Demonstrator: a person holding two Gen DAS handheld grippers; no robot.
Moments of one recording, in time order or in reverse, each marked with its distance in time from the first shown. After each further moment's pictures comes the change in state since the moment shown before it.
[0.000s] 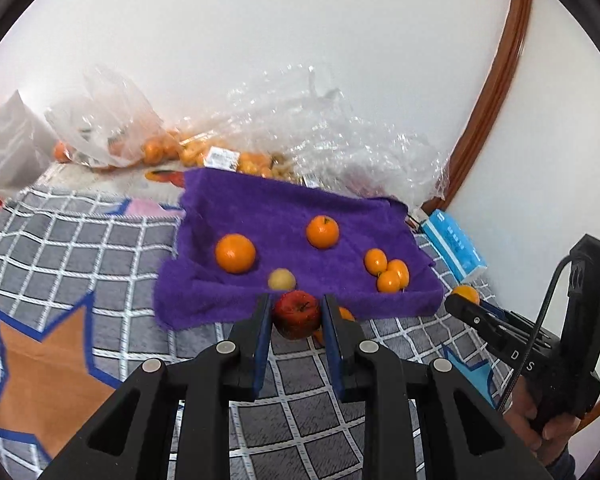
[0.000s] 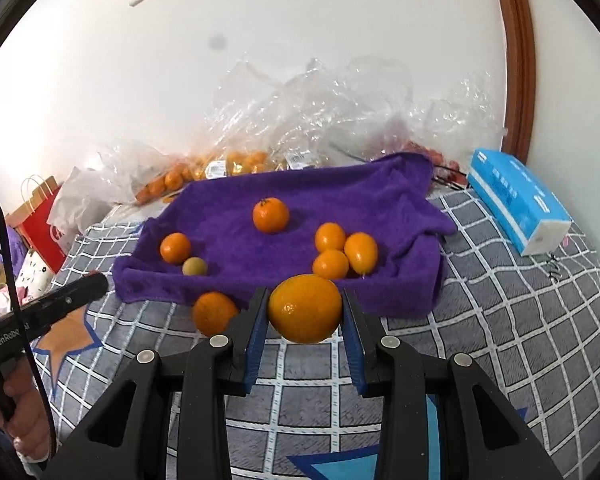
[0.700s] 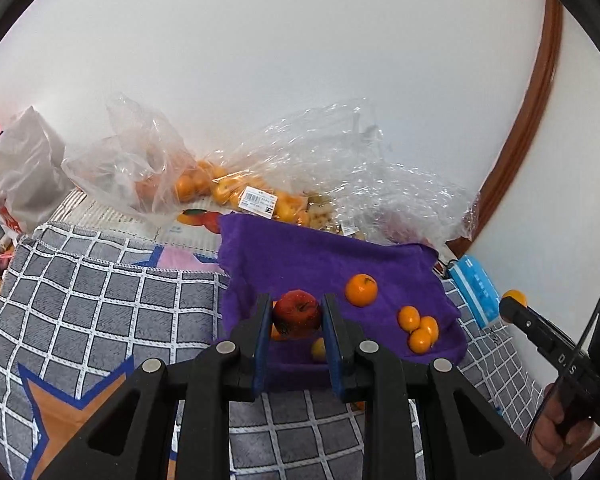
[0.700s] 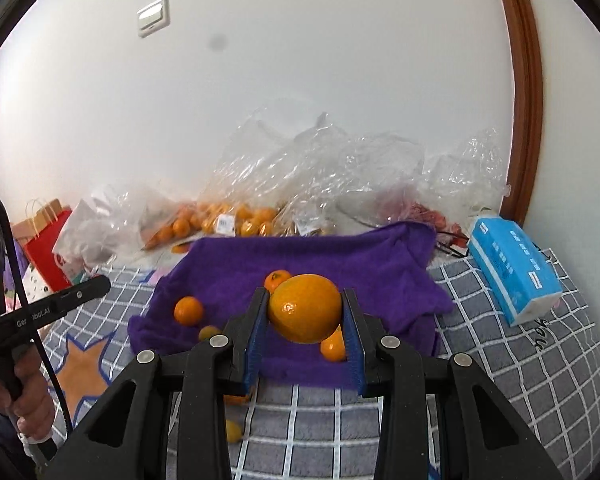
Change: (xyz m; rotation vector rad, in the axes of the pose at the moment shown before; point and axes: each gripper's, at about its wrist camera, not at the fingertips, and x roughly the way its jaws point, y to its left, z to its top) left arm 0.011 0.034 0.056 -0.044 -0.044 0.062; right arm -0.009 0.001 0.056 -0.005 -0.119 0.010
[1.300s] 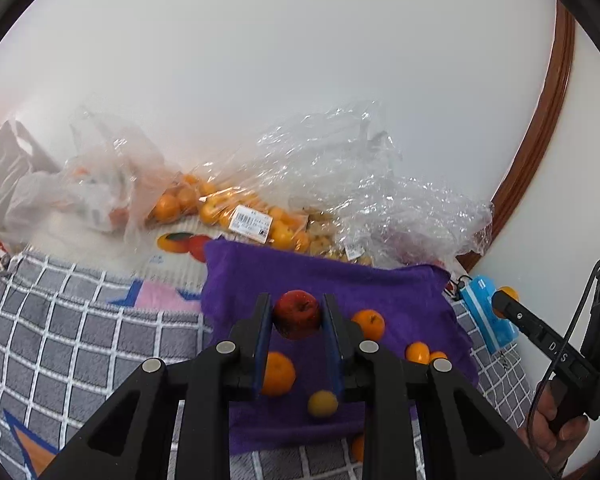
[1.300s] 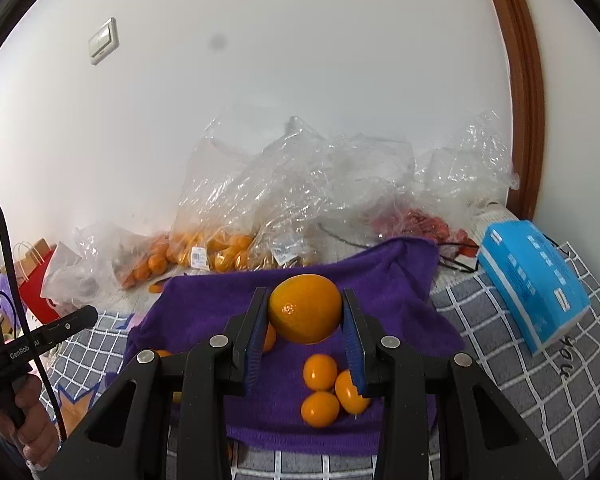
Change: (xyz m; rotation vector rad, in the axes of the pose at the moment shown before) left arm 0.045 -0.013 0.037 -0.001 0.004 0.008; right arm 0.056 -0.034 0.033 0.083 -0.003 -0.008
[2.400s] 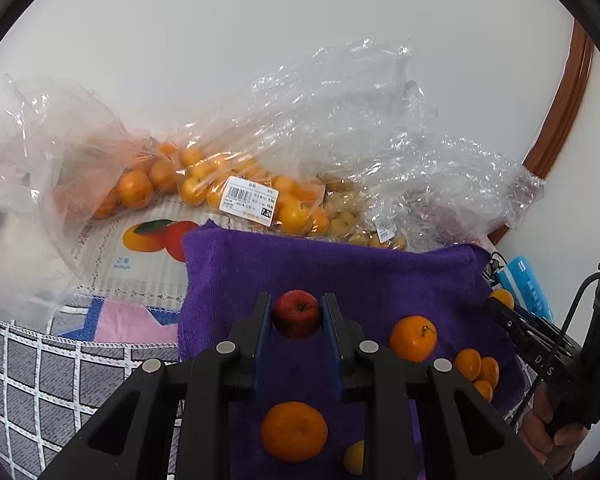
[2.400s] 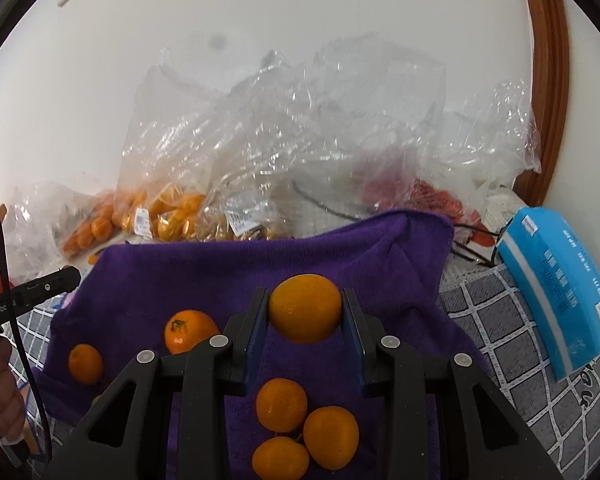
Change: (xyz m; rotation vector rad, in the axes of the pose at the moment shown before) left arm 0.092 0.013 0.006 0.044 0.136 0.024; right arm 0.092 -0.010 -0.015 -0.059 0.131 -0.096
